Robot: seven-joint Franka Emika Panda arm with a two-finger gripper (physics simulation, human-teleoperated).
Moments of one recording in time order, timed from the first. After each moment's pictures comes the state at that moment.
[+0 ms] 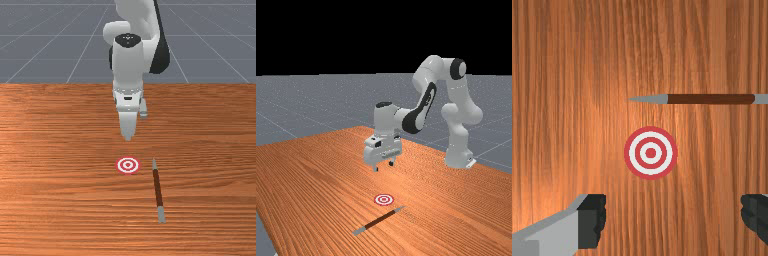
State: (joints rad) arm 0.00 0.39 0.00 -1.96 0.00 2.36 -0.79
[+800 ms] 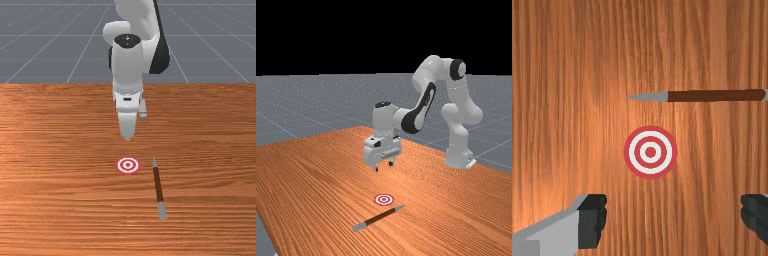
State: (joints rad) arm 0.00 0.40 0.00 -1.95 0.00 2.34 -0.79
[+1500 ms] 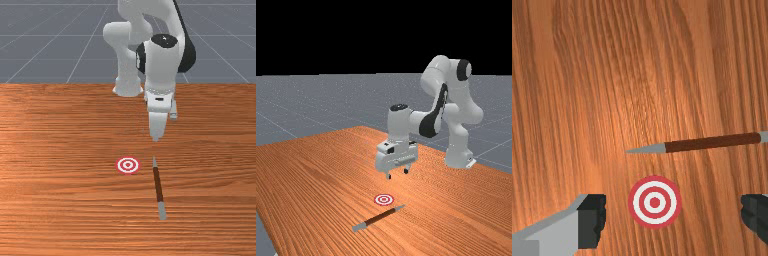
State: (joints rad) arm 0.13 0.42 0.02 -1.92 -0.02 2.34 -0.50
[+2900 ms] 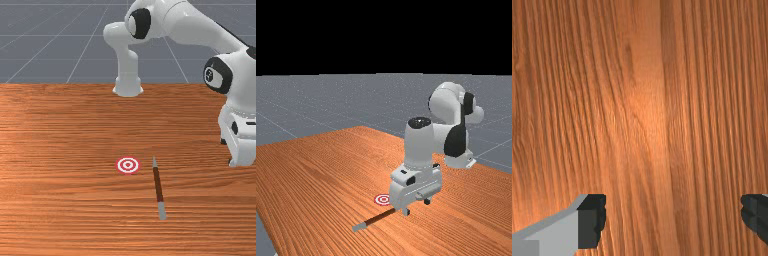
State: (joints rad) arm 0.35 1.00 0.07 -0.93 -0.05 1.91 -0.30
